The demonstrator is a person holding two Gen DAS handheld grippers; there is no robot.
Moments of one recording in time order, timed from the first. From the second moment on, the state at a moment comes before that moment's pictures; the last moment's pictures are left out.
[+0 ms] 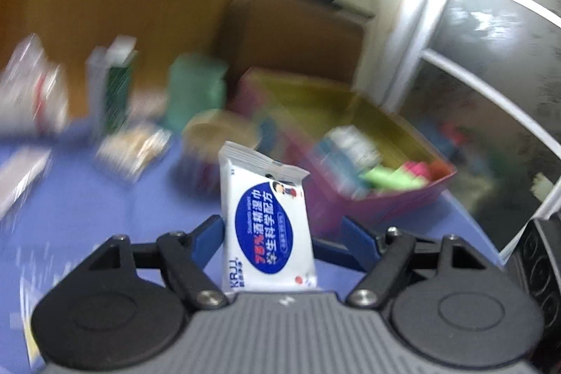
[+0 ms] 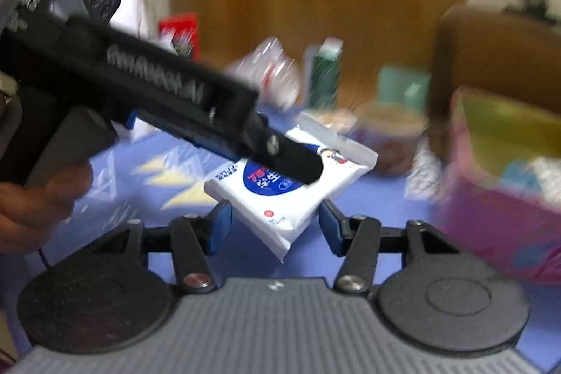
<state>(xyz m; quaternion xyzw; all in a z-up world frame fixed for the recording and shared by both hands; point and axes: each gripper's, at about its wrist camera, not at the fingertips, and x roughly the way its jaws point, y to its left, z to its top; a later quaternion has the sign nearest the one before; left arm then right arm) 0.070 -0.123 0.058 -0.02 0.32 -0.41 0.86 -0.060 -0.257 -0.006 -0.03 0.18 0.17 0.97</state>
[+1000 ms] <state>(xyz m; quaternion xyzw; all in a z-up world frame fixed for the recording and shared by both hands) 0.080 -0.151 0.044 0.01 0.29 -0.34 0.89 -0.057 -0.373 0.013 0.07 0.11 -0.04 0.99</state>
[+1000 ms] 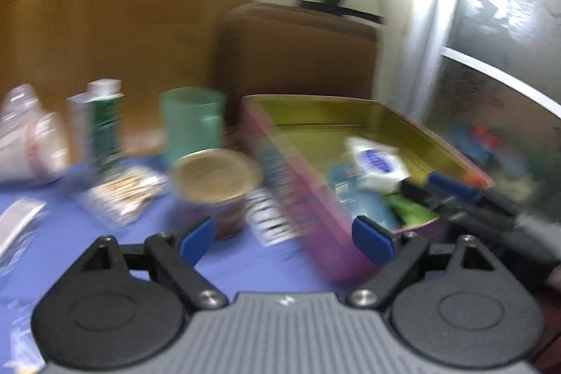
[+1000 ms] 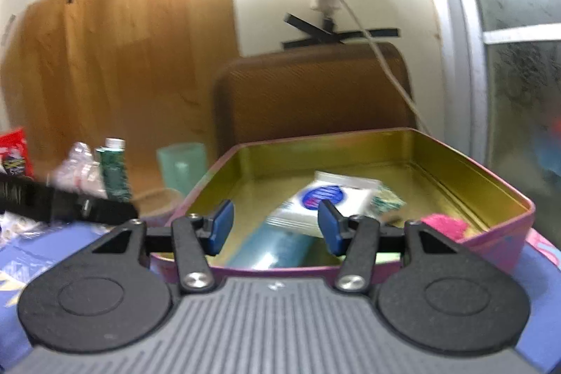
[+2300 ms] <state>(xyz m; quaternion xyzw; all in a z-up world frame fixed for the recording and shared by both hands) 0.139 0.018 -0.028 -0.16 0.35 -0.22 0.90 0.192 -0.174 0.016 -0.04 0.32 0.09 0.94</state>
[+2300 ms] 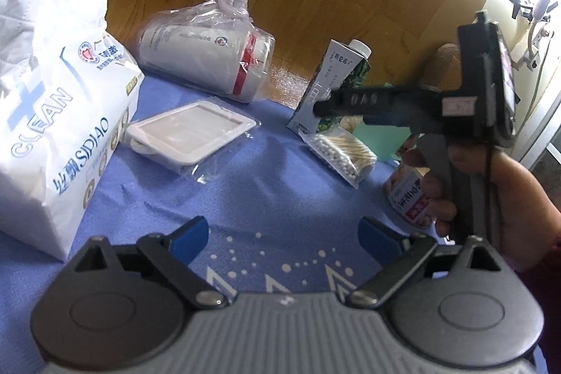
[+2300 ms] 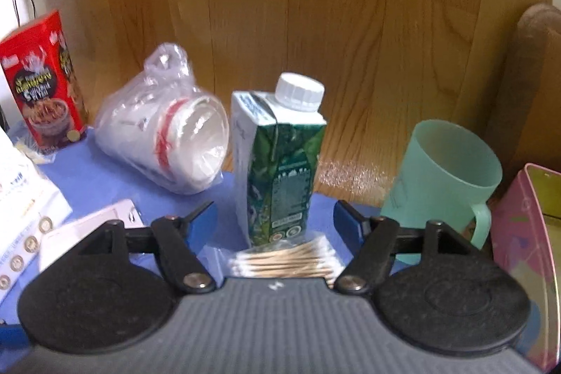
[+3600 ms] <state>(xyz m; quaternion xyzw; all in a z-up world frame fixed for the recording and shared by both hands) 0.095 -0.037 -0.015 -0.03 0.32 -0.40 0.86 0.051 -0.236 -0.010 0.10 0.39 0.27 0.87</state>
